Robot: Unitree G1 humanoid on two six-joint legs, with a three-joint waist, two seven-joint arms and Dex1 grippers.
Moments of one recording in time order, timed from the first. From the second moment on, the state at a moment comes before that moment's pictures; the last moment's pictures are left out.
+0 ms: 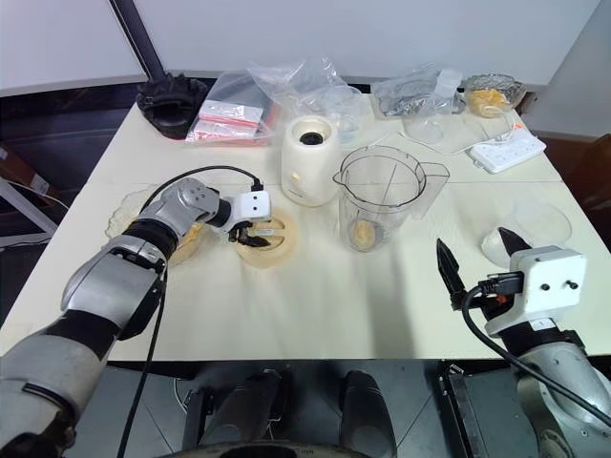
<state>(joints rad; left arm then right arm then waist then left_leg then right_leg) -1.15 0.35 -0.40 1.32 0.32 -0.26 -1.07 0.38 -0.44 -0.49 -0.90 0.52 0.52 0.20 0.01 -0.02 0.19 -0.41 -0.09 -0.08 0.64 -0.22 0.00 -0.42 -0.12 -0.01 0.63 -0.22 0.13</state>
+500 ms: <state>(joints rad) -1.16 0.36 -0.33 1.32 0.31 -0.26 -1.18 0.29 -0.44 -0.43 -0.78 0.43 0.49 0.22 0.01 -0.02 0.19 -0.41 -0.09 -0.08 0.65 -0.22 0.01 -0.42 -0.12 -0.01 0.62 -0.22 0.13</state>
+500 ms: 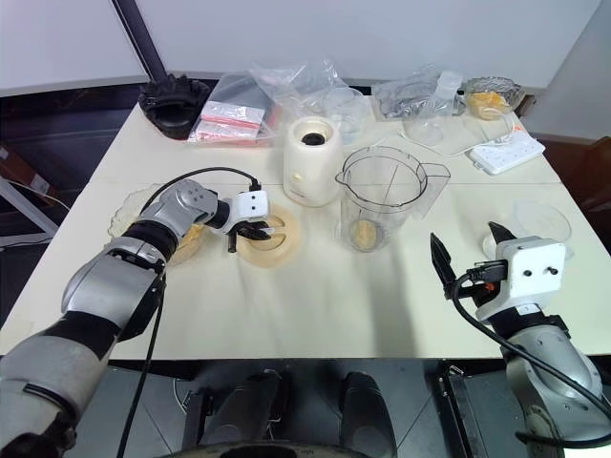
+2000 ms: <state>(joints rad) -1.75 -0.06 -0.18 1.37 0.25 0.12 -1.17 0.29 -0.36 -0.46 -0.77 0.42 0.47 0.18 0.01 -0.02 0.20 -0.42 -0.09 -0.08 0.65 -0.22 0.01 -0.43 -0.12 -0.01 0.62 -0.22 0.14</state>
